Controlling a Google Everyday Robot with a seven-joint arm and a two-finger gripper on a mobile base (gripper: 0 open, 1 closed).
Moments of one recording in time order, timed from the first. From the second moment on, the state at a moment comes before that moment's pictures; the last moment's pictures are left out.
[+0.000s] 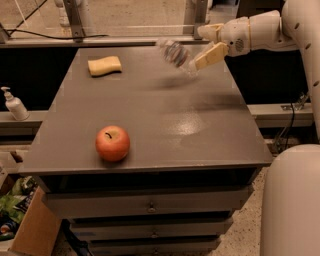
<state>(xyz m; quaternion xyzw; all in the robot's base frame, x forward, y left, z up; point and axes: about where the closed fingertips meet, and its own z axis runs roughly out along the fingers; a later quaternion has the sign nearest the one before) 0.729 -0.109 0.945 -0.52 0.63 0.31 0.48</state>
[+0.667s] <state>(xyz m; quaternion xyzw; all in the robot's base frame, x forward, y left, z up) 0.681 -0.113 0.942 -0.55 0.61 0.33 0.45</state>
